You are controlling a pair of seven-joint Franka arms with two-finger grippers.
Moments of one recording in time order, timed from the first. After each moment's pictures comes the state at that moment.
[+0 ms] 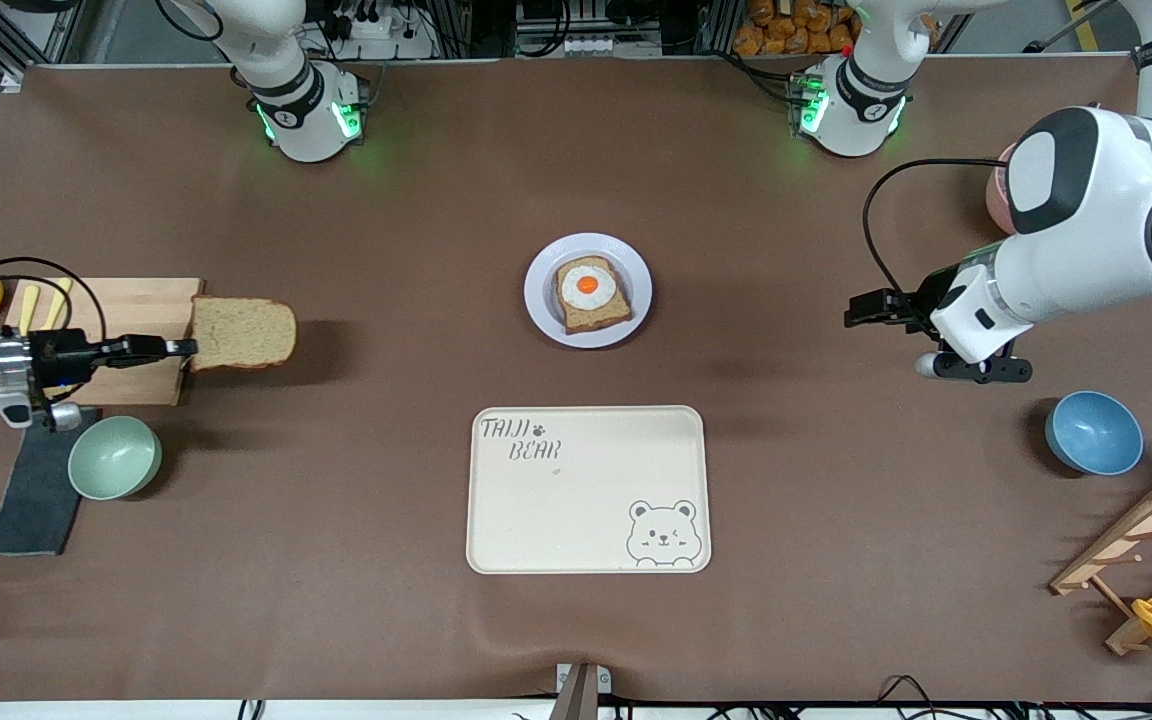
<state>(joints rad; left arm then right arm) -0.01 0.12 -0.14 -1.89 -0.27 1.85 -0.04 -0.42 0.52 0.08 -1.67 0.61 1.46 -0.55</state>
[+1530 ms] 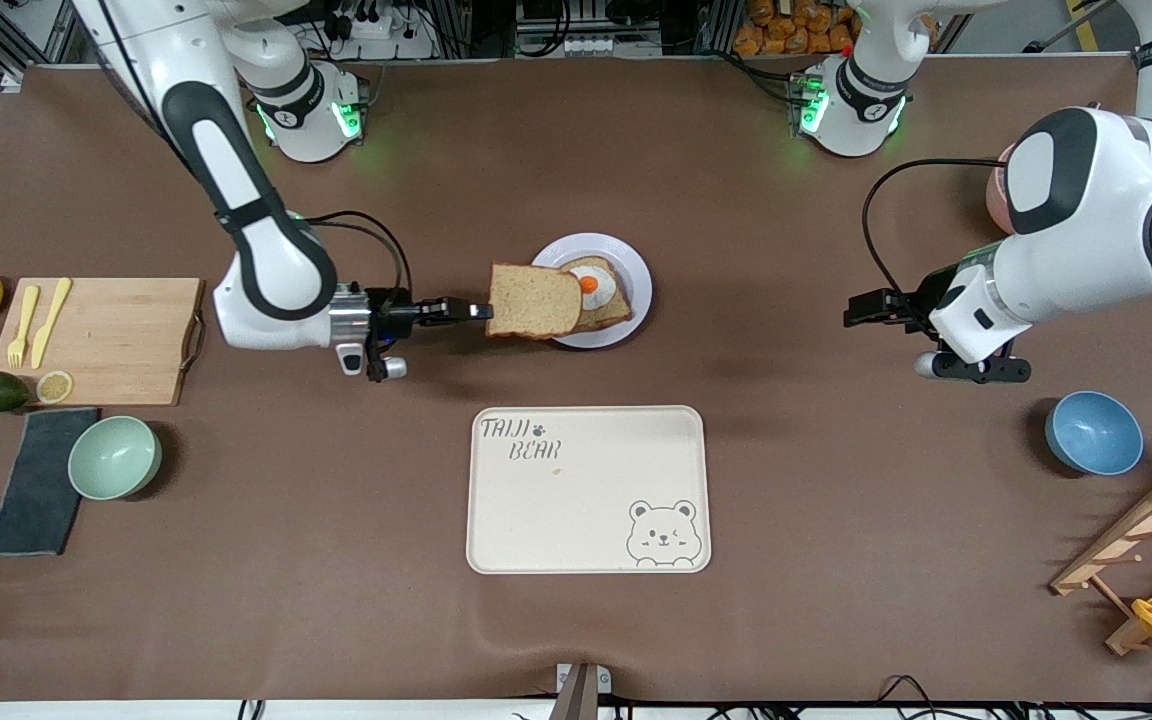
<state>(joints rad) -0.01 0.12 -0.14 -1.89 -0.27 1.85 -0.04 0.30 0.37 0.08 -2.16 1.38 2.05 -0.54</state>
